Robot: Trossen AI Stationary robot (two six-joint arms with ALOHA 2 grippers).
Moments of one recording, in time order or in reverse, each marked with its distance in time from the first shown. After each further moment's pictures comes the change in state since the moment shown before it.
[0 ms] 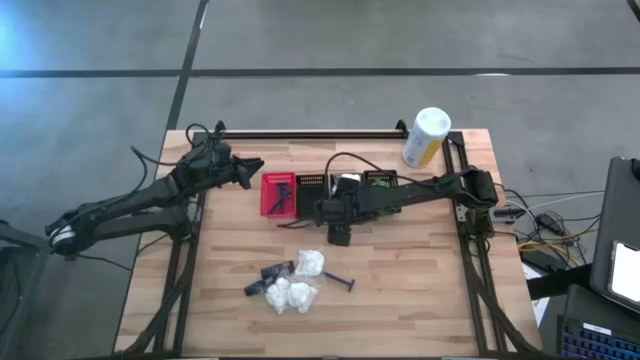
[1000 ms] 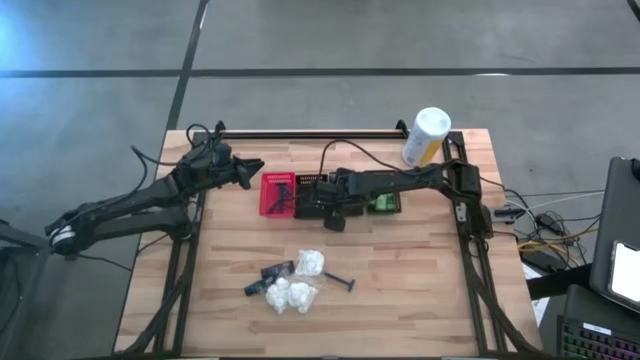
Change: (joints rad) left arm -0.002 0.000 0.000 -0.008 0.005 -0.002; right arm -0.155 0.096 -0.056 0.130 -0.088 -0.080
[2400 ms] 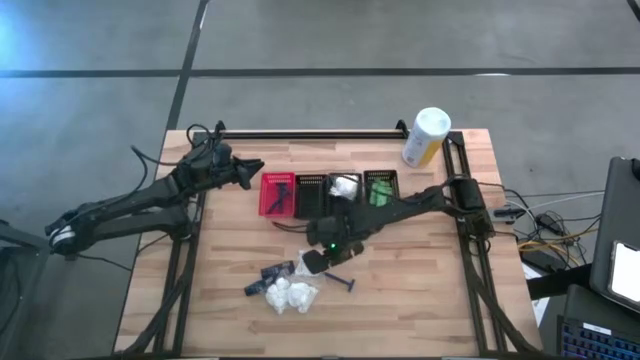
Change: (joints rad) left arm 0.000 -0.002 -0.002 -0.006 0.000 0.000; right arm 0.229 0.014 -0.018 0.185 -0.633 1.165
